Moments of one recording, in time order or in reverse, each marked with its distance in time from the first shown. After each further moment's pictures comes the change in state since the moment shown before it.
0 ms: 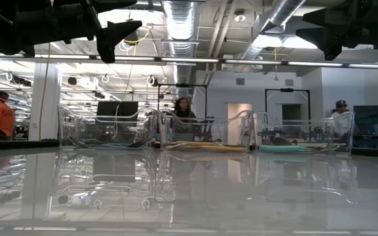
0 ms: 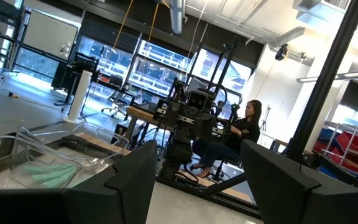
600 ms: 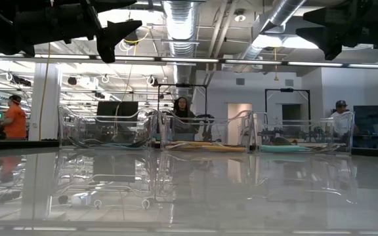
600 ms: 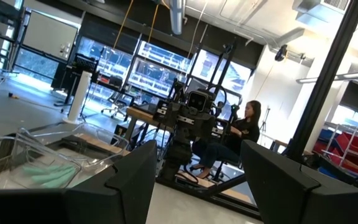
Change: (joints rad) left arm 0.000 0.000 0.000 0.004 0.000 0.000; right arm 0.000 0.000 0.000 0.008 0.000 0.000
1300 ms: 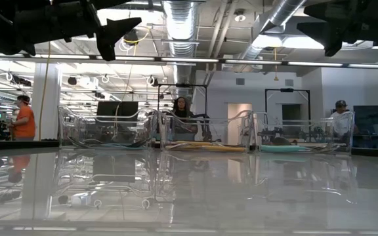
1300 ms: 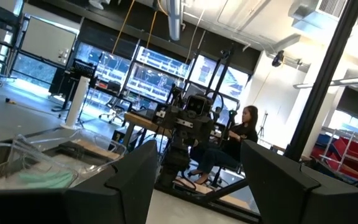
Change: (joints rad) left arm 0.000 0.000 0.000 0.030 0.000 0.000; right arm 0.000 0.000 0.000 0.051 0.000 -0.026
